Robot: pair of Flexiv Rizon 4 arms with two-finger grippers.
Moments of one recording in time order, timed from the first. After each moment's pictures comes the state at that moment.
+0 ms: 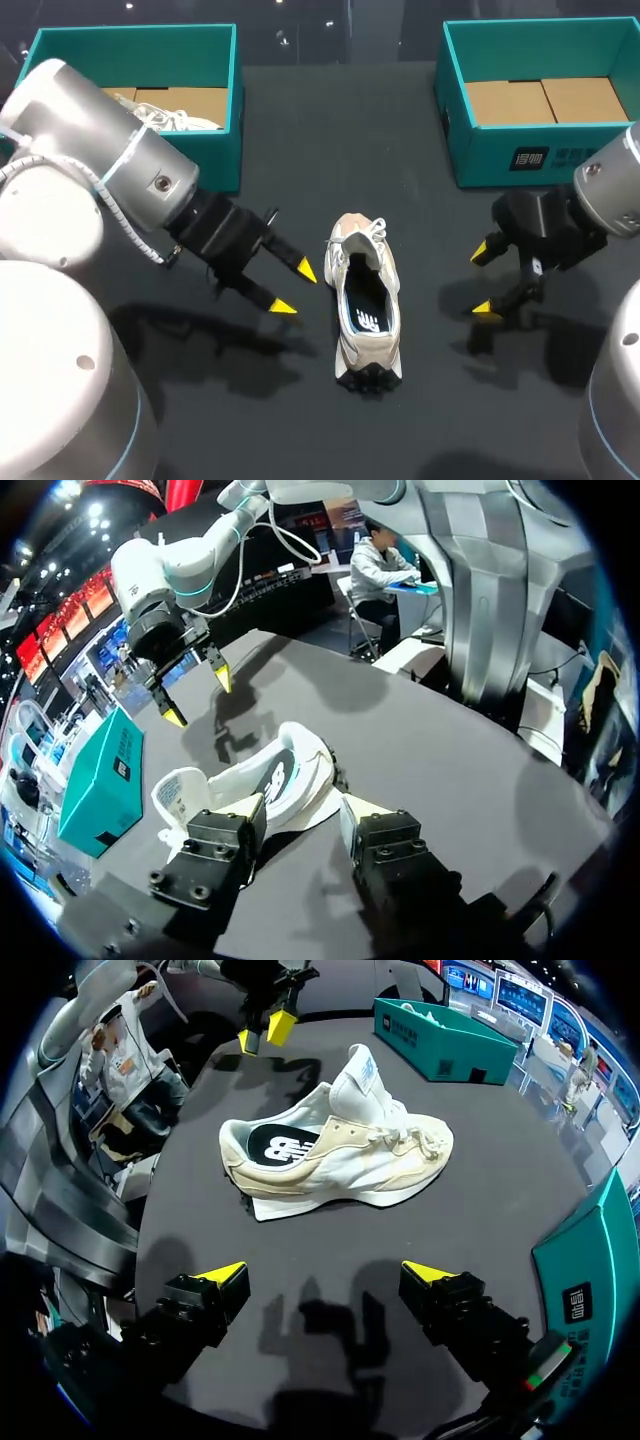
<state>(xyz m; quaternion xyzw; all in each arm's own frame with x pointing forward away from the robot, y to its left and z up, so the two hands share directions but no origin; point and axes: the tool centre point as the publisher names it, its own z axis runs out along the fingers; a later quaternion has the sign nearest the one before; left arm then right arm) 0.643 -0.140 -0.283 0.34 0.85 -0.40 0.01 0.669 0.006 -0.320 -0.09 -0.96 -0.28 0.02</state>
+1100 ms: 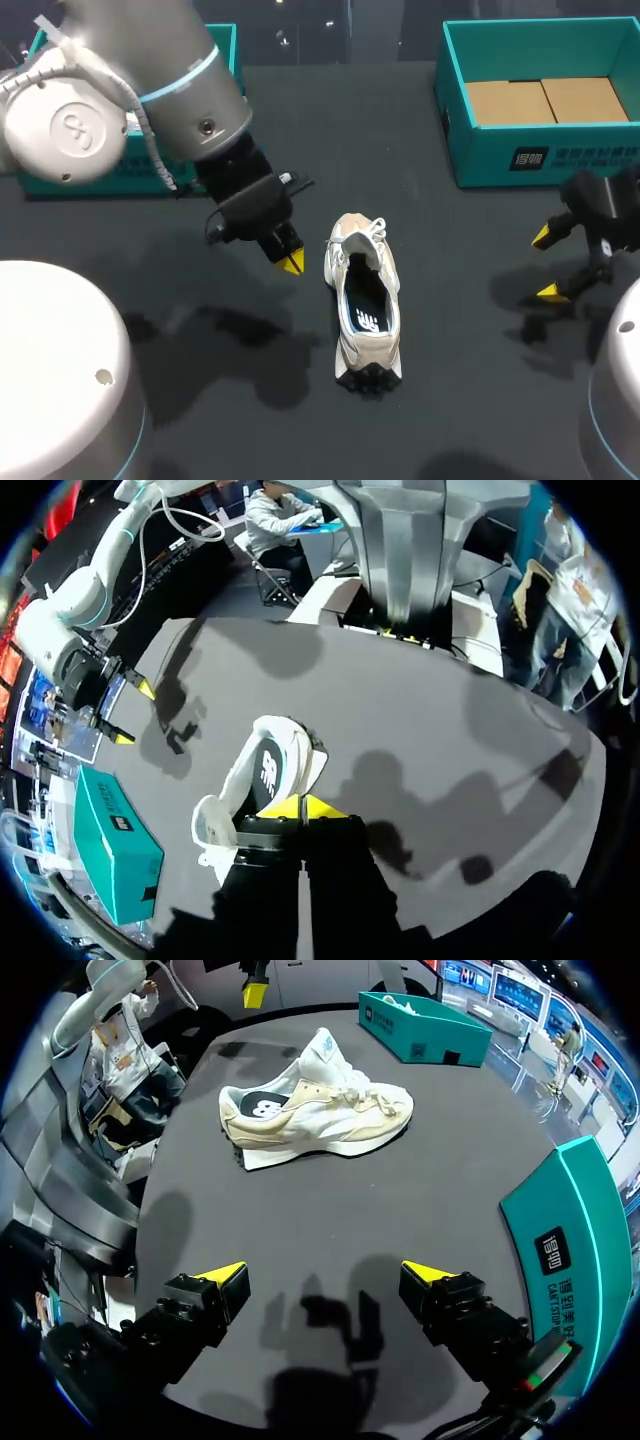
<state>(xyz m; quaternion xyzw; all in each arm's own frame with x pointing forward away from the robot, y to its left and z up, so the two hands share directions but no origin) 0.658 -0.143 -0.235 0.54 0.81 -0.23 0.01 0.684 -0.080 -0.306 -0.10 -0.96 -0.26 0.01</state>
